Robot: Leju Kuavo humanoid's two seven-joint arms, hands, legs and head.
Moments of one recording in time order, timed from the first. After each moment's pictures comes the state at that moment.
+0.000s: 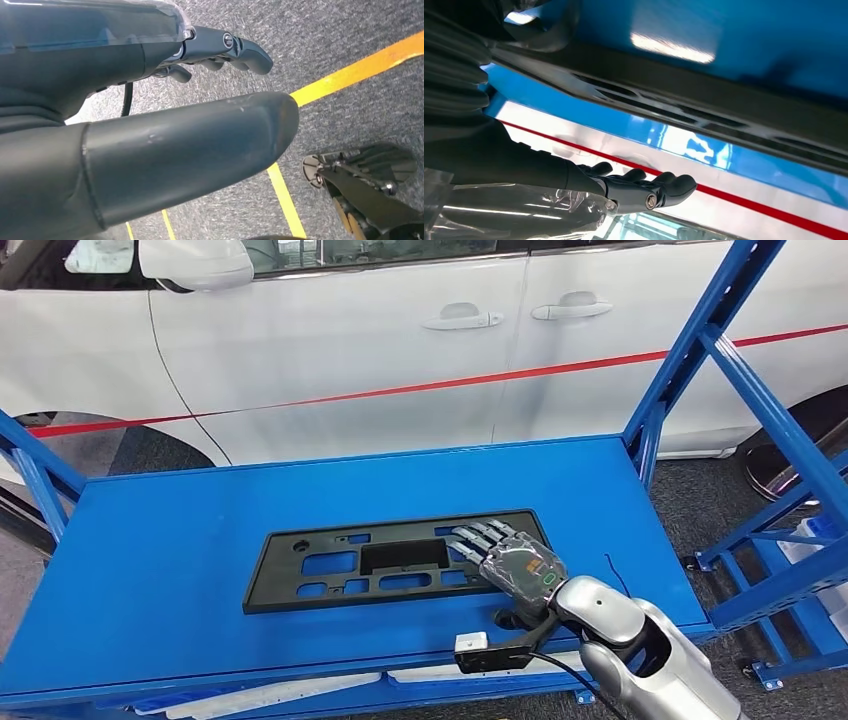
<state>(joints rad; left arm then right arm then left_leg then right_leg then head) -0.07 -0.14 1.19 -0.36 -1.53 -0.11 -0.04 -0.21 -0.42 0.48 -1.82 1.11 0.34 -0.08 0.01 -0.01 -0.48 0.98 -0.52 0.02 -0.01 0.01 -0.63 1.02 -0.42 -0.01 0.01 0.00</state>
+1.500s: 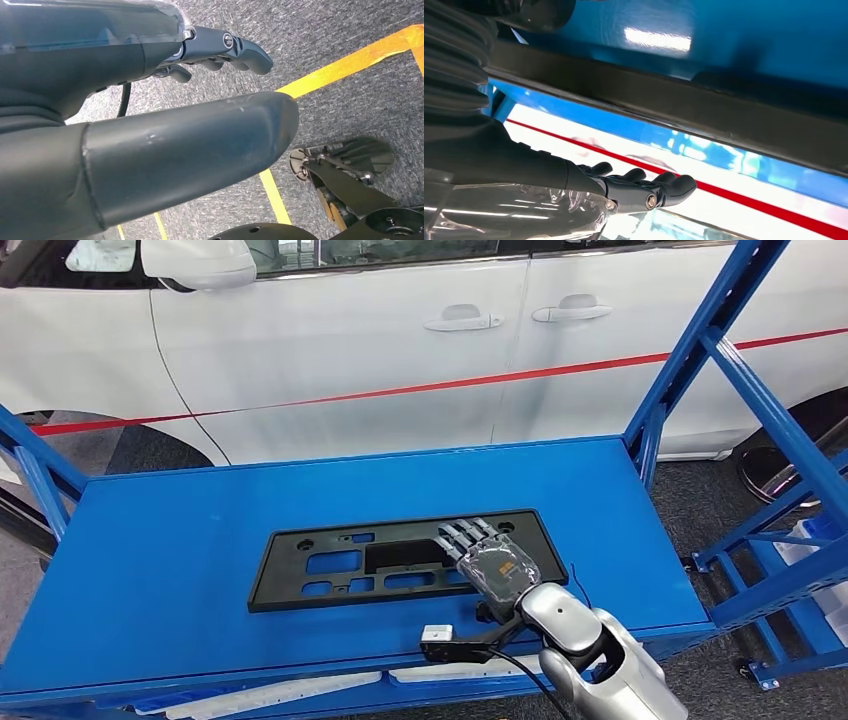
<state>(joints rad) -0.07 -0.14 1.22 -0.36 -1.53 -0.13 -0.08 -0.20 -0.22 0.47 -1.70 1.29 0.28 0.00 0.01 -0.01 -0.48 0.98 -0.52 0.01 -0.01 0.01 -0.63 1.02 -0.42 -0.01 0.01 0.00</state>
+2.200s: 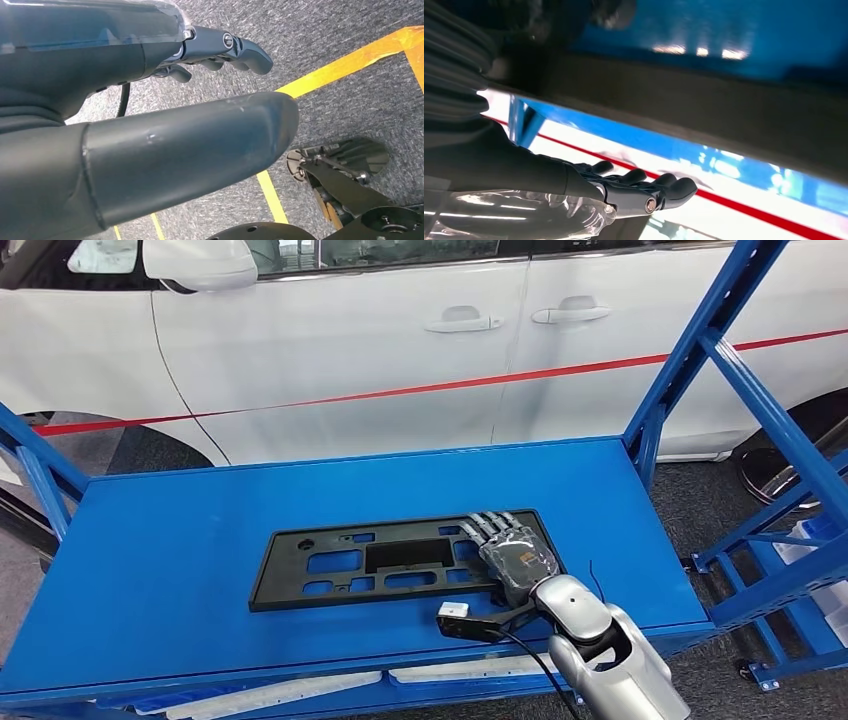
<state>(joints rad) -0.07 -0.14 1.22 -0.36 -1.54 -0.13 -0.09 -0.19 -0.19 0.34 -1.61 1.38 0.29 0.00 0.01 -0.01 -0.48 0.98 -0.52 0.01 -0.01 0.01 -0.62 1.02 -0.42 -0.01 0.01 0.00</state>
